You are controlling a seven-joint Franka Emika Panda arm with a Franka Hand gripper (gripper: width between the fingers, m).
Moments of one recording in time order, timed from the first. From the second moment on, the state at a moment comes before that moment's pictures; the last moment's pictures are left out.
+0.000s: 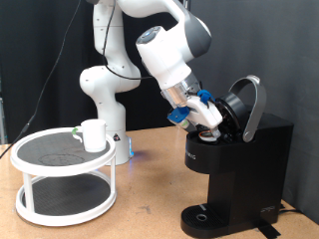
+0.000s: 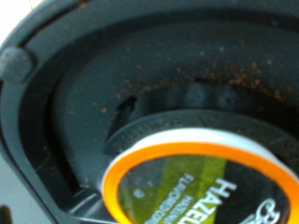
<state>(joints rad) 0.34 -0.10 -0.25 -2.34 0.75 2.35 1.97</state>
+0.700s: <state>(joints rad) 0.32 -0.22 -0.29 -2.39 0.78 2.30 1.87</state>
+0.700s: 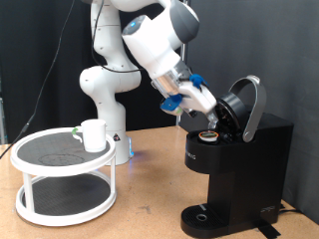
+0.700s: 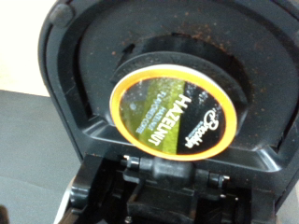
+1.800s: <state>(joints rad) 0.31 -0.33 -0.34 -2.29 0.93 2.18 1.91</state>
